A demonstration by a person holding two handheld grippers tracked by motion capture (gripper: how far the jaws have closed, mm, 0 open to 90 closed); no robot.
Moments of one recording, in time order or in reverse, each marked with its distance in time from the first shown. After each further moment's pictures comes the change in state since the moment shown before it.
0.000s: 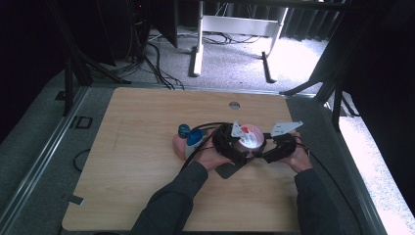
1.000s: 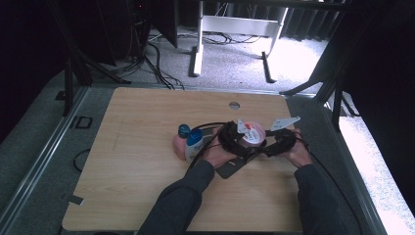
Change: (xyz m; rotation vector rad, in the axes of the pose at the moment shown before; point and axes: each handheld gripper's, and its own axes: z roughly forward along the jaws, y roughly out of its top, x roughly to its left) left arm 0.008 0.002 0.038 0.003 0.043 -0.063; right arm -0.027 -0.008 0.012 0.068 -0.036 0.053
